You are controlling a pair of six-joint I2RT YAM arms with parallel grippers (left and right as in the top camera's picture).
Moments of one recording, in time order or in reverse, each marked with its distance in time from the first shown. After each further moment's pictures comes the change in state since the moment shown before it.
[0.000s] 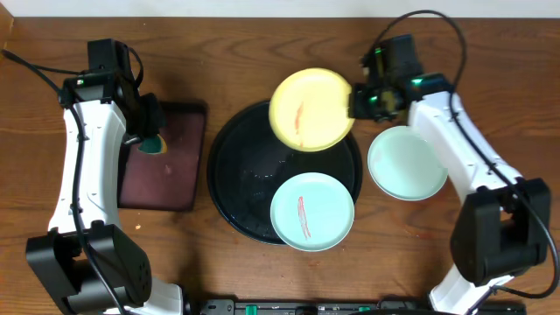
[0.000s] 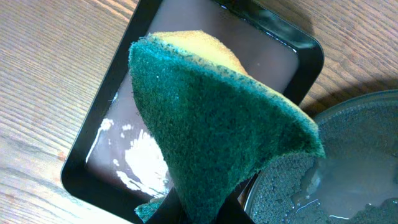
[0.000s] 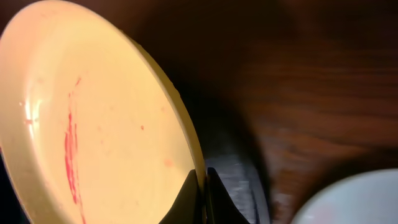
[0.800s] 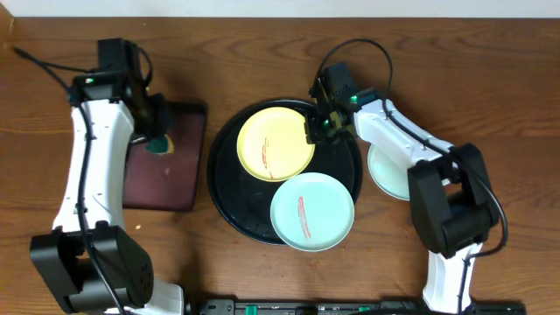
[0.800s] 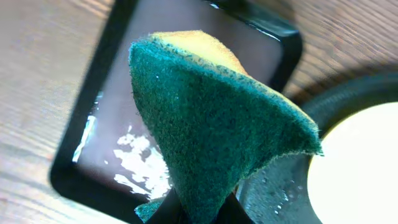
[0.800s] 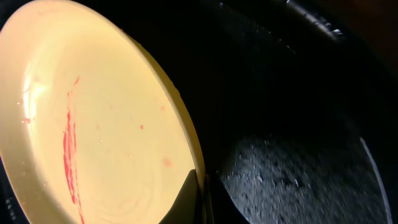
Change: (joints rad) left arm -0.064 0.000 0.000 -0.005 0.000 -0.001; right arm 0.156 0.228 0.000 0.090 -0.027 0.017
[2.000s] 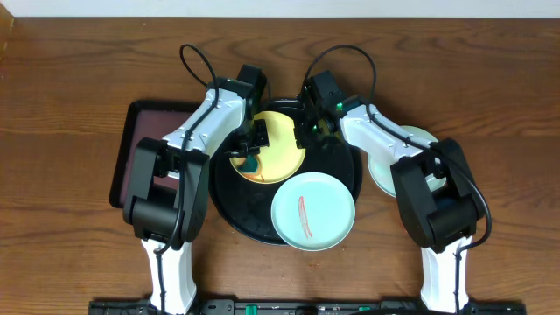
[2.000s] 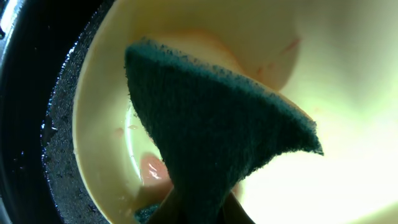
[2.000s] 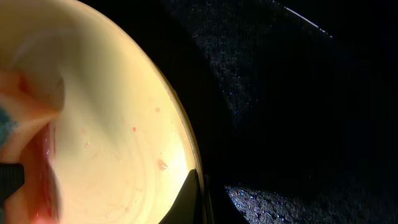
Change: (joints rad) left arm -0.412 0.402 0.000 0.119 0.102 -0.218; right arm 0.048 0.051 0.000 0.072 0.024 0.004
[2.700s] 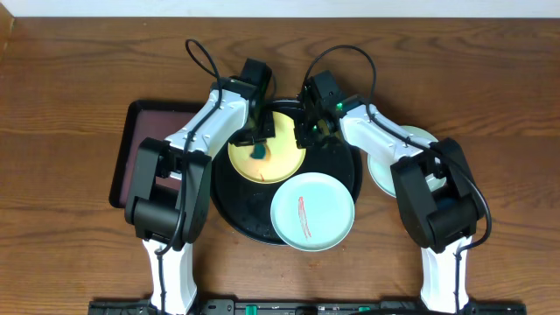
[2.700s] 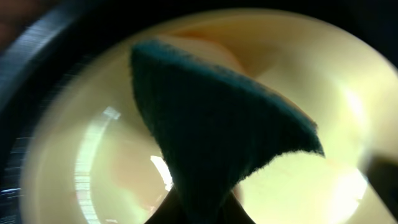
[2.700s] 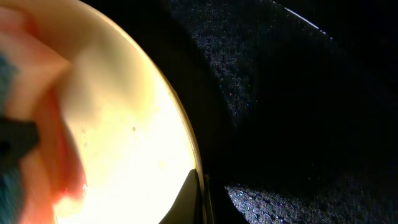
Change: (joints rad) left arm -0.016 0.000 0.000 0.156 -0.042 0.022; right arm 0.000 0.000 0.000 -0.003 0.003 0.000
